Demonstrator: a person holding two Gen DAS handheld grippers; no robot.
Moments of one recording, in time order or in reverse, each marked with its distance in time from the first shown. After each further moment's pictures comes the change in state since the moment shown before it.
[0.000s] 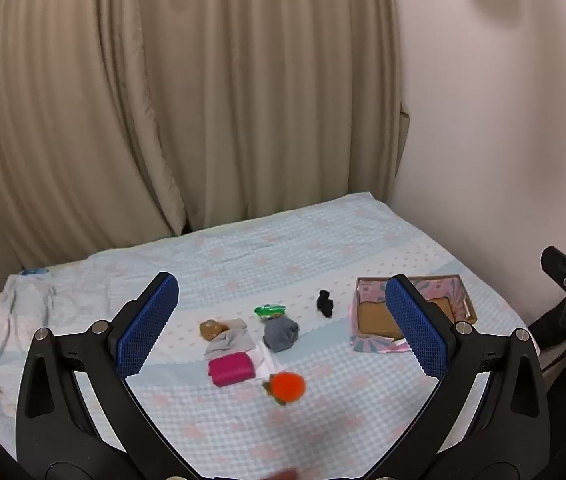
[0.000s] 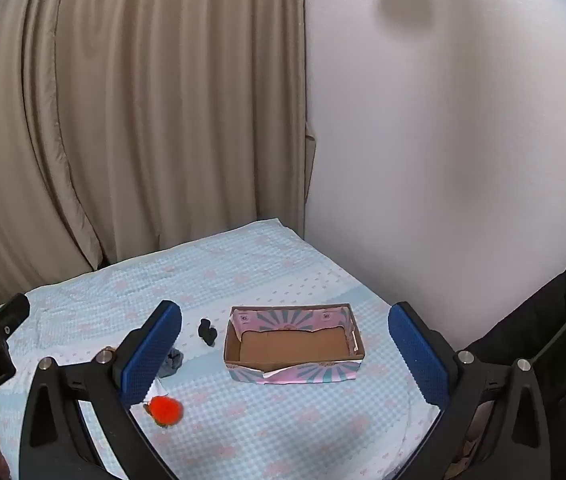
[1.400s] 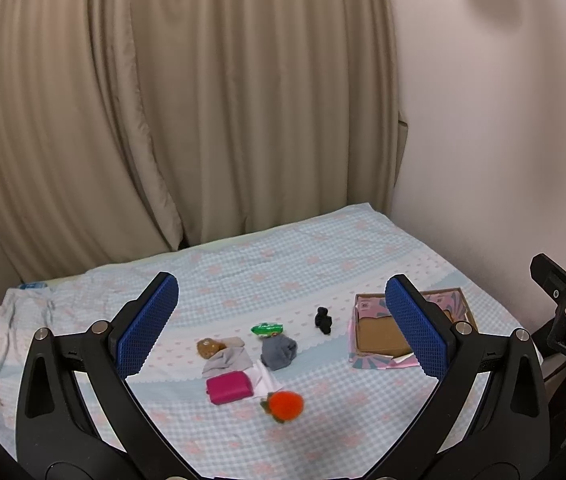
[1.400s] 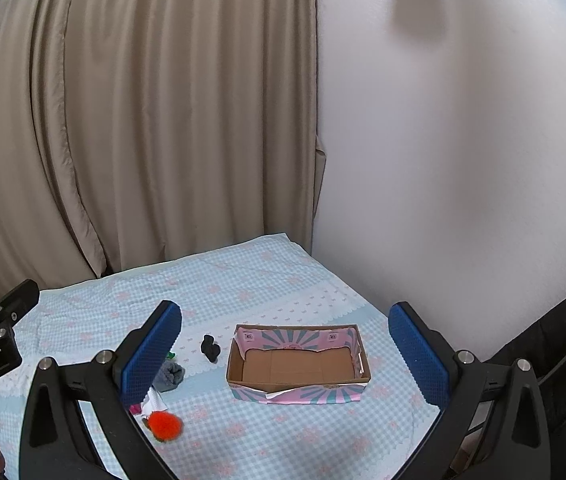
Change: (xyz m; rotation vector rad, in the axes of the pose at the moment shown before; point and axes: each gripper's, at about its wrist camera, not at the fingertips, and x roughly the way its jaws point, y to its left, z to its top) left arm 0.013 -0.007 0.017 -0.006 -0.031 -0.009; right arm 0.020 0.006 0.010 -0.039 -0.025 0.028
